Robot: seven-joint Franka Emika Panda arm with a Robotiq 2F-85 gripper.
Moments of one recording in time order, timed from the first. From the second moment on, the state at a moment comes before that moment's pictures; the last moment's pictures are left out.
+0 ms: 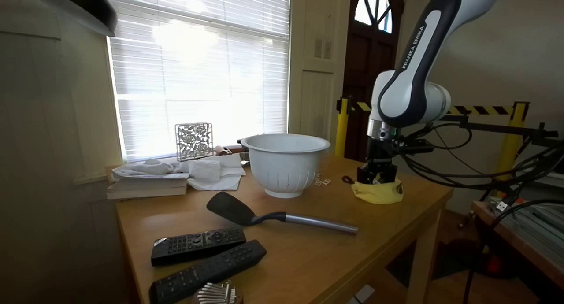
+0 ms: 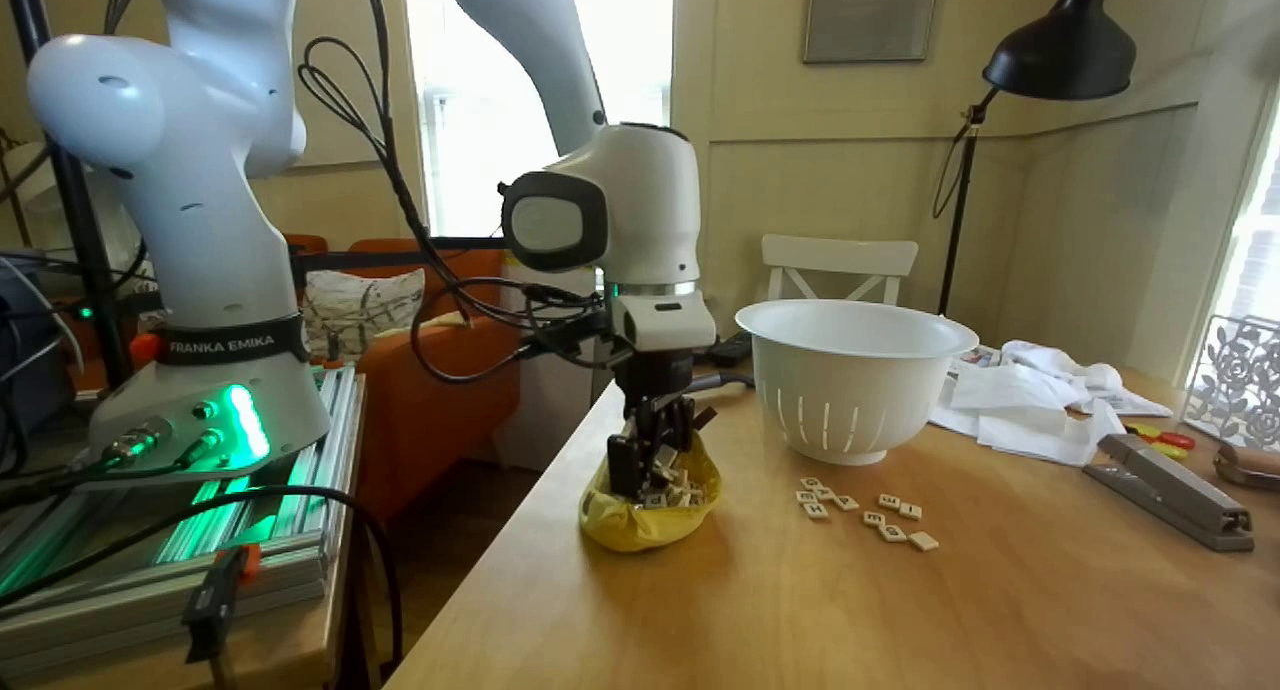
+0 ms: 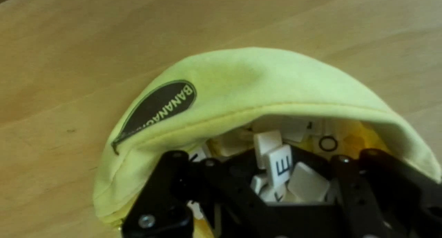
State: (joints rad) arm -0.33 0.35 -0.19 -2.56 0.23 2.95 0.24
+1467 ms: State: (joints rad) arm -0.19 0.09 -0.31 -2.44 -0.01 2.55 0.47
